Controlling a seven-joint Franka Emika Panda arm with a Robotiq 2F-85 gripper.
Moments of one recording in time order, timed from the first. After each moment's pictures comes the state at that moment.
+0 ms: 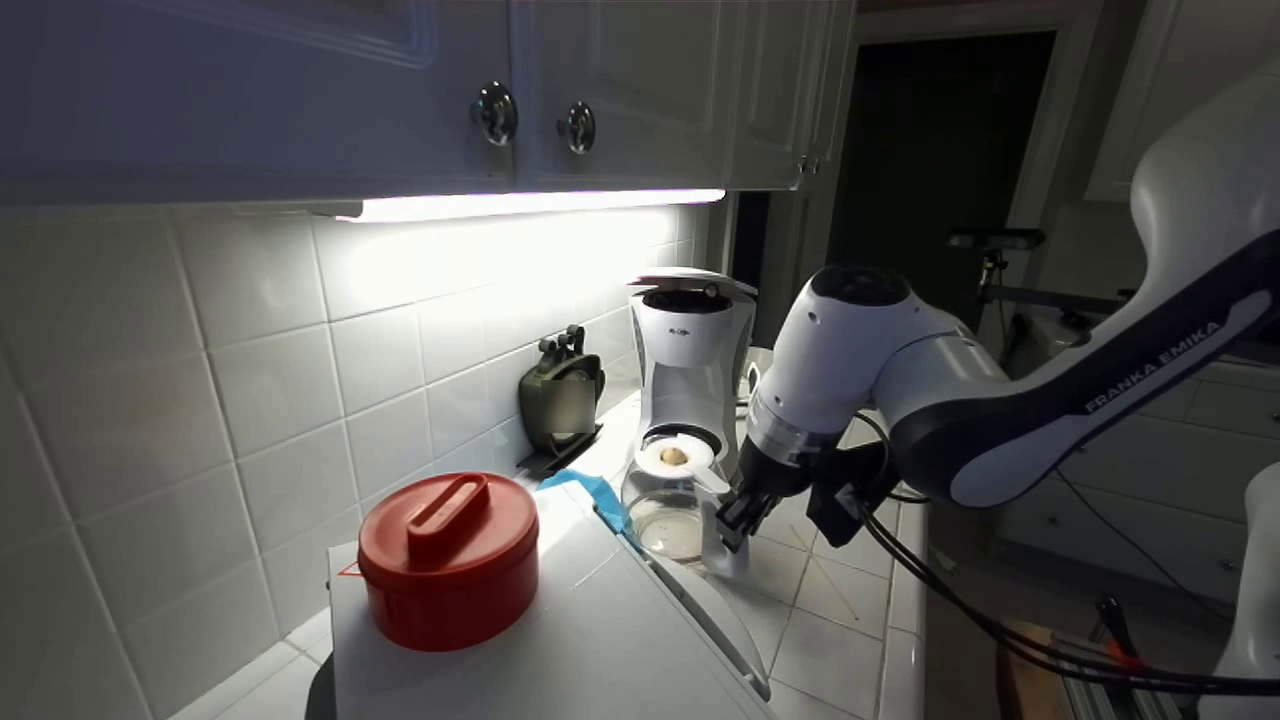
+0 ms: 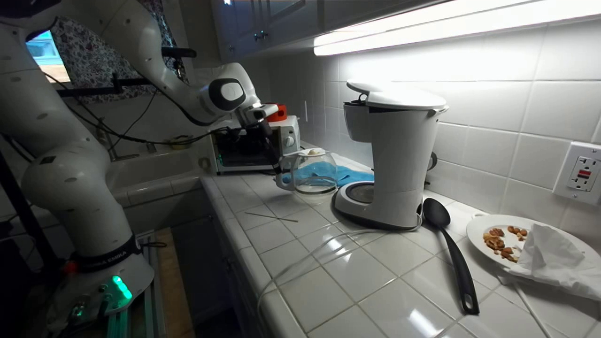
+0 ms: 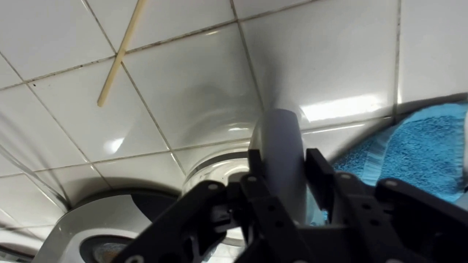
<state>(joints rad) -0.07 -0.21 0.16 -2.56 -0.45 2.56 0.77</state>
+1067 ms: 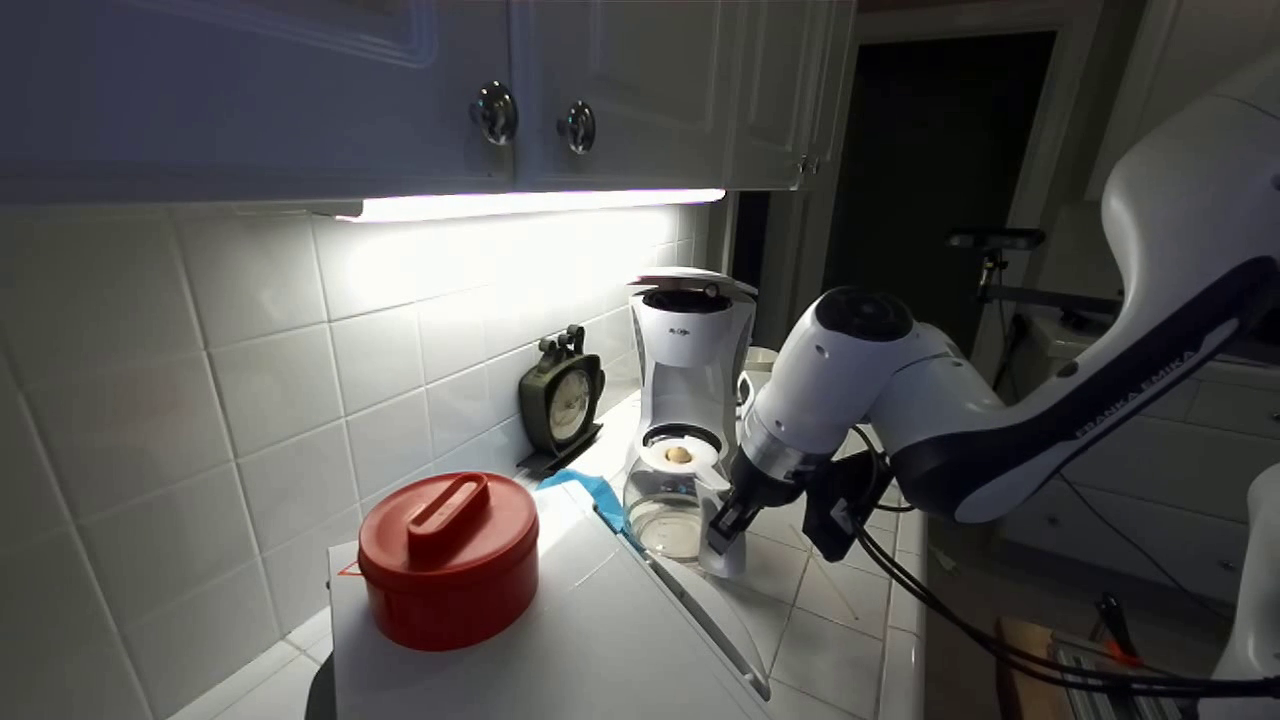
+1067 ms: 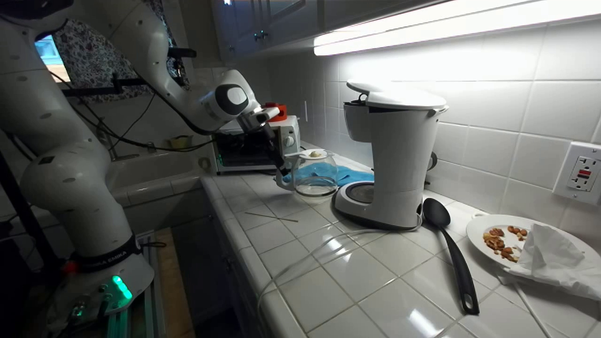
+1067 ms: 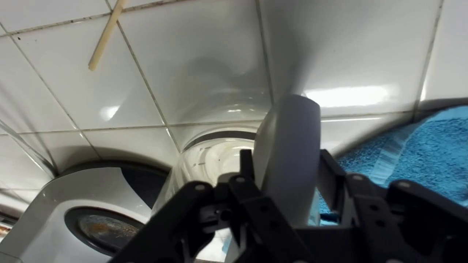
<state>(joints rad) -0.09 -0.16 0.16 -2.56 -0.66 2.65 0.85</state>
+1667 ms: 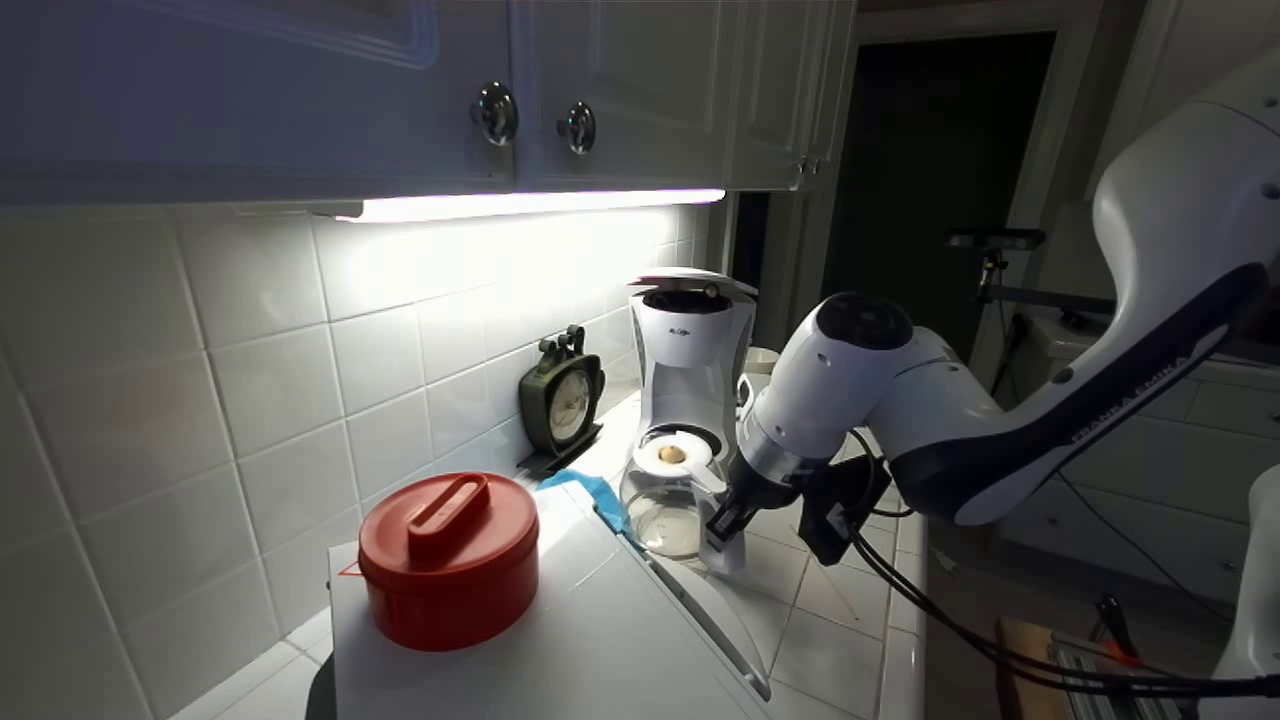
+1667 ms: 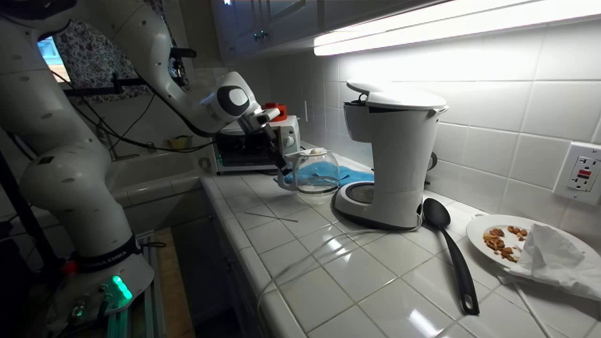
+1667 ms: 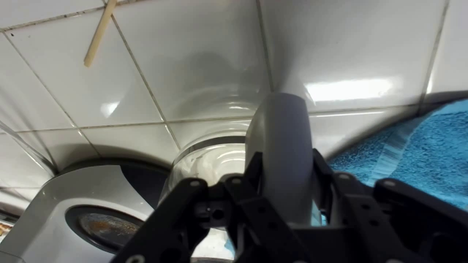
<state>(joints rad) -0.10 -0.15 0.16 -2.56 -0.71 2.68 0.90</state>
